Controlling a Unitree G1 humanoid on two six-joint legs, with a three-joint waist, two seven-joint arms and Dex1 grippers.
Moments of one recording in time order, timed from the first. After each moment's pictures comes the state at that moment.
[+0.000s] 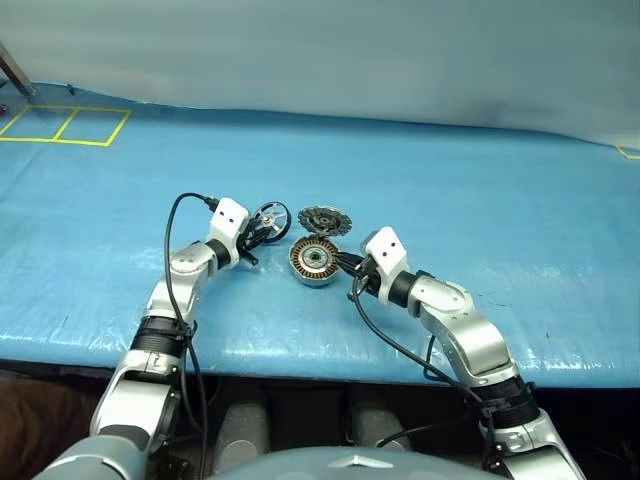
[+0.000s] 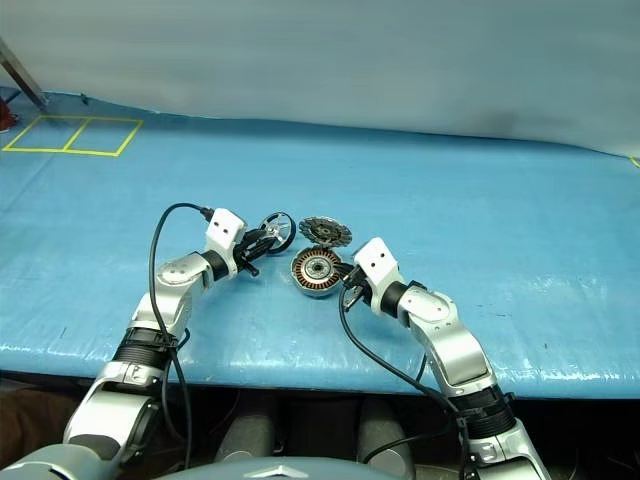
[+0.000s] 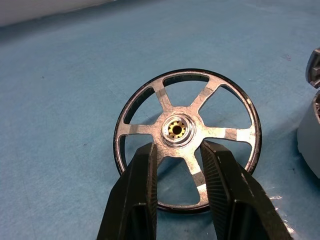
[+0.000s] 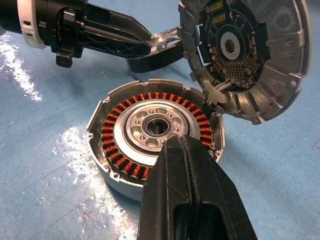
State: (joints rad) left arm -0.47 0.33 -0.03 0.43 -0.10 0.17 -0.60; right arm -0.19 -0.34 0.21 -0.21 0.17 0.47 0.57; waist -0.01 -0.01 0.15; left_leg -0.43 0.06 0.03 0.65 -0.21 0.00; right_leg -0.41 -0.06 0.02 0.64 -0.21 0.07
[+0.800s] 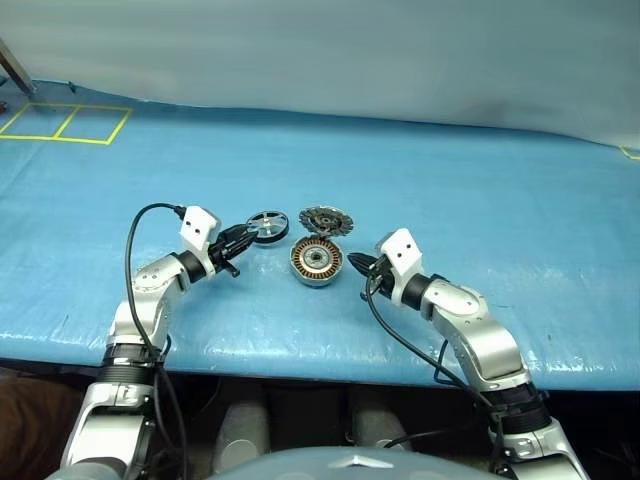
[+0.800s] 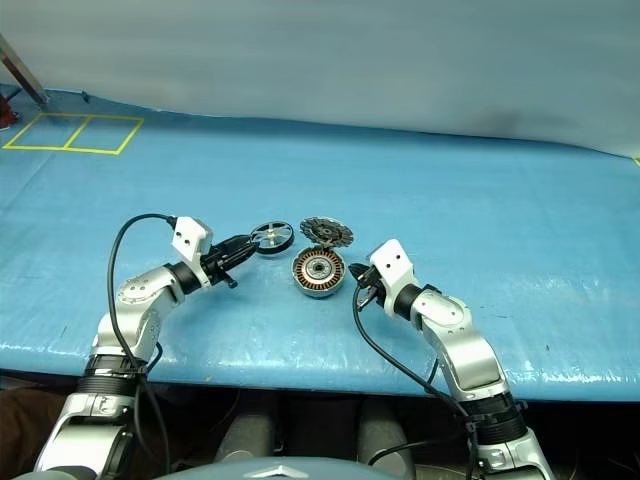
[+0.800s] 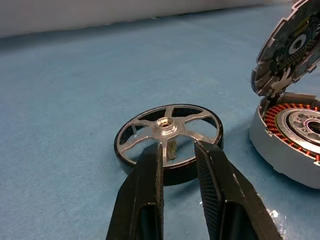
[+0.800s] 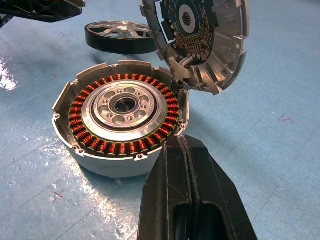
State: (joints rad) left arm -0.33 0.41 0.05 0.23 -0.28 0.19 -0.75; right arm -0.15 -0.36 0.15 -0.21 0.17 0.47 0.56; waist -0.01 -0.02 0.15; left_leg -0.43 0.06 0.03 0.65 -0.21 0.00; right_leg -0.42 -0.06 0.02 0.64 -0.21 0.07
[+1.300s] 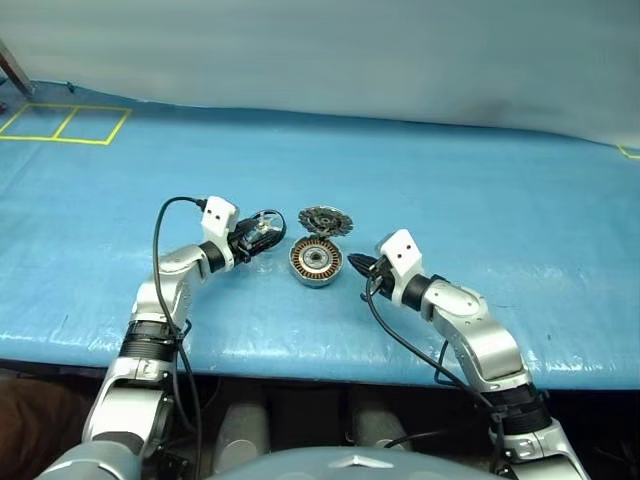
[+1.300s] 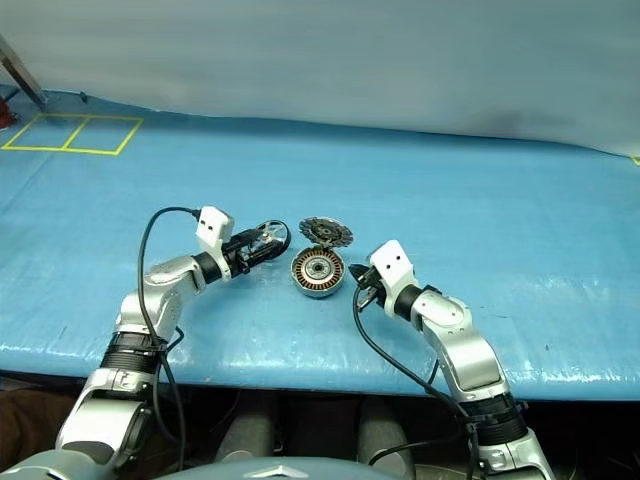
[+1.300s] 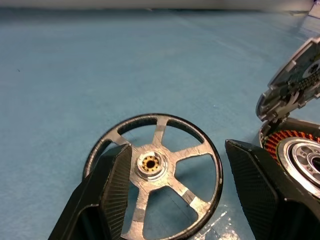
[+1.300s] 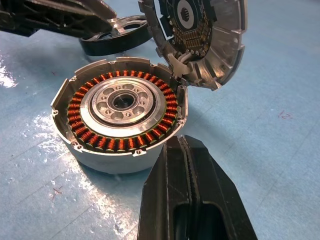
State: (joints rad) left arm -0.47 0.35 -0.01 0.37 -0.27 0.35 -0.71; right arm -0.14 -0.36 0.15 -0.21 0.17 0.47 0.56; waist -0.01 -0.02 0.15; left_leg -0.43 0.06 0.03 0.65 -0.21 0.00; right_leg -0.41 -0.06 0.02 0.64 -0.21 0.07
